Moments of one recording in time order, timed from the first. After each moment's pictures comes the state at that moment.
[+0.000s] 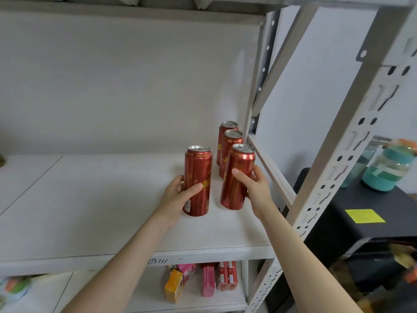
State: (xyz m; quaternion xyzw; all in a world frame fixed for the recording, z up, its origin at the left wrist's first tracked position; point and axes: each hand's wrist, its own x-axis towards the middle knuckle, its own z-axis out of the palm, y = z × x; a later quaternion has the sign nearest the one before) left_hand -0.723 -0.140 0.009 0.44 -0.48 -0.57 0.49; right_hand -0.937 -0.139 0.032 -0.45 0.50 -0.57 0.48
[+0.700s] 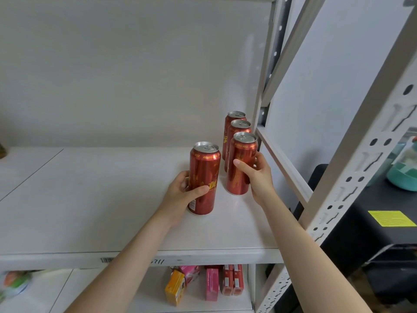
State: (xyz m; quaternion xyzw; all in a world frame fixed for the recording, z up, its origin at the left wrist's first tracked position) left_hand -0.729 -0.156 -0.026 0.43 -0.51 -0.55 0.50; right_hand -0.945 -0.196 -0.005 -0.47 0.49 -0.58 0.45
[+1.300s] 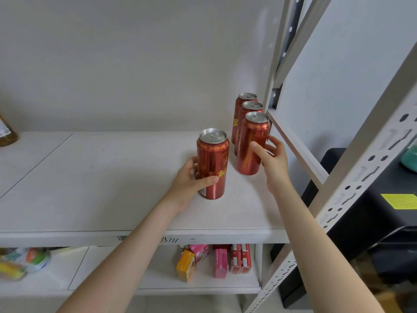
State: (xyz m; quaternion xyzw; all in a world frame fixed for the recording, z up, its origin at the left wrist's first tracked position) left_hand -0.715 -0.147 -0.028 0.42 -0.54 -0.56 0.47; right_hand -0.941 -0.183 -0.008 -0.42 0.51 -0.62 0.42
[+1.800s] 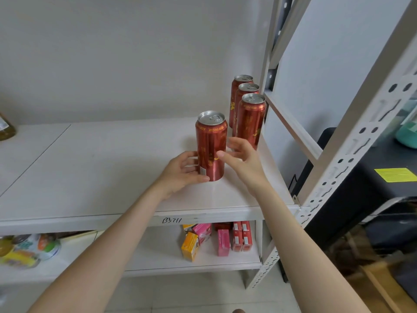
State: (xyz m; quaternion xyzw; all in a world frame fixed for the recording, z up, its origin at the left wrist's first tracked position) left_hand -0.686 -0.135 -0.030 0.49 -0.59 -0.52 0.38; right_hand -0.890 -0.124 -0.018 -0.55 0.48 -0.54 0.42
